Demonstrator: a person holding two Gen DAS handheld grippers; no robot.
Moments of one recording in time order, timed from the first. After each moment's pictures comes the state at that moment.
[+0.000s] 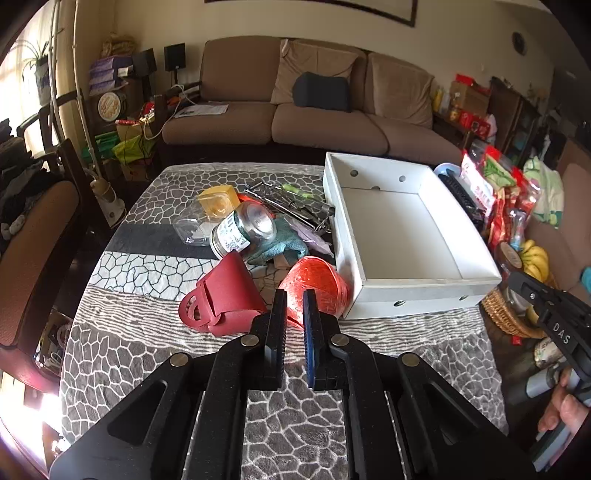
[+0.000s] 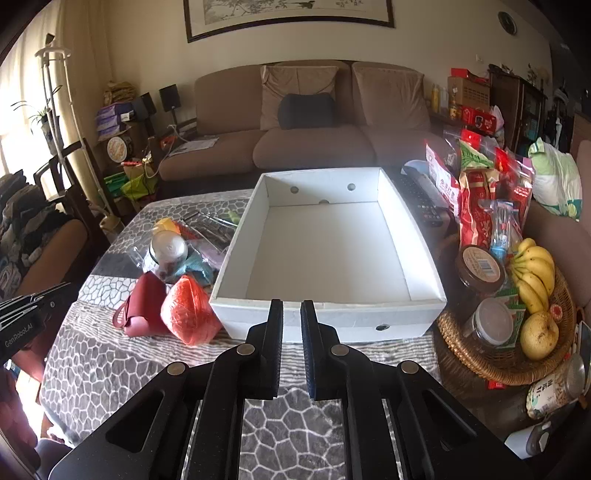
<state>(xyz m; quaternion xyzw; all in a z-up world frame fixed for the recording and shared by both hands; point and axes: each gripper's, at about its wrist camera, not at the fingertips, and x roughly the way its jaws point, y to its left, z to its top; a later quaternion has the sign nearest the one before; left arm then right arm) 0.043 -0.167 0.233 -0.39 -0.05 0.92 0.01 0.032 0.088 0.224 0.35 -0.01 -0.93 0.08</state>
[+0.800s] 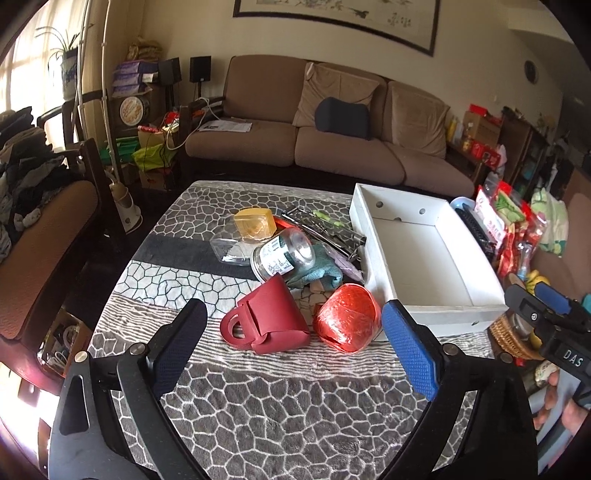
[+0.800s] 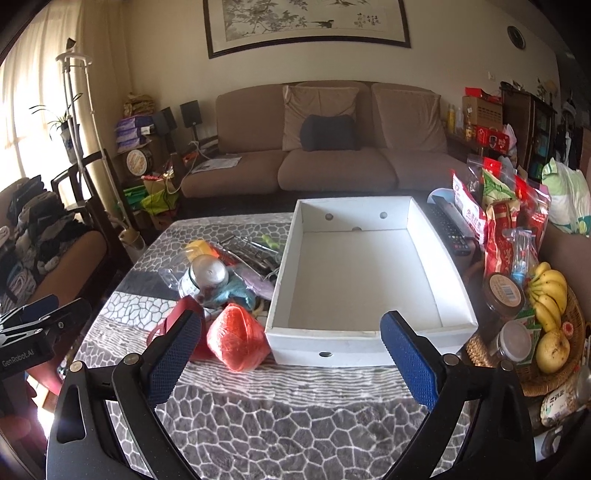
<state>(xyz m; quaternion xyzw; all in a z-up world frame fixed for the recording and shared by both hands) 0.051 -0.235 0.248 -0.36 -0.08 0.93 -0.02 0.035 0.031 0.248 0.32 -0.01 -0.94 0.11</state>
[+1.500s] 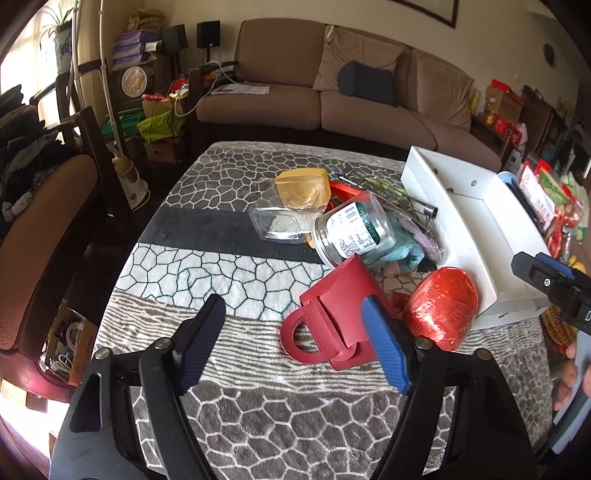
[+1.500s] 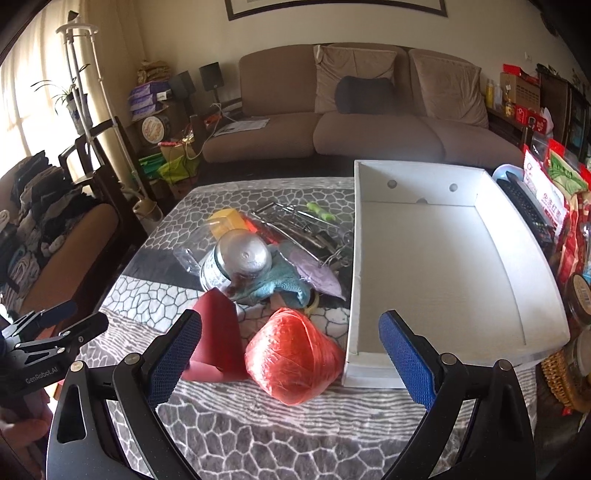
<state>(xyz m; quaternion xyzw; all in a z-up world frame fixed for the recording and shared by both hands) -0.027 -0.317 0.145 -0.42 -0.07 0.90 -0.03 -0.058 -0.060 0.174 0.38 -0.01 -0.91 0.16</state>
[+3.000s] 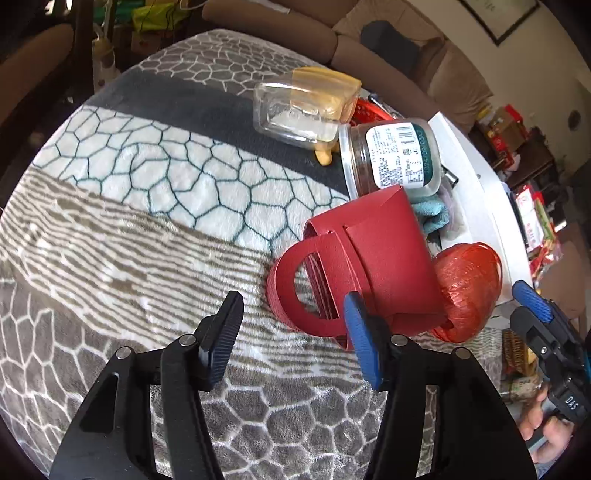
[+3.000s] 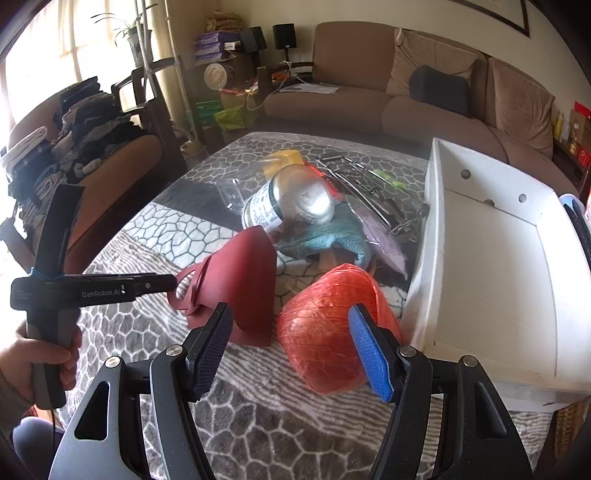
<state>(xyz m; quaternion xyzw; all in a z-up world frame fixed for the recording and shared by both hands) -0.050 -0.349 0.033 -0.51 -0.25 0.82 0.04 -0.049 -0.101 0.120 0.40 0.08 -0.87 0.27</state>
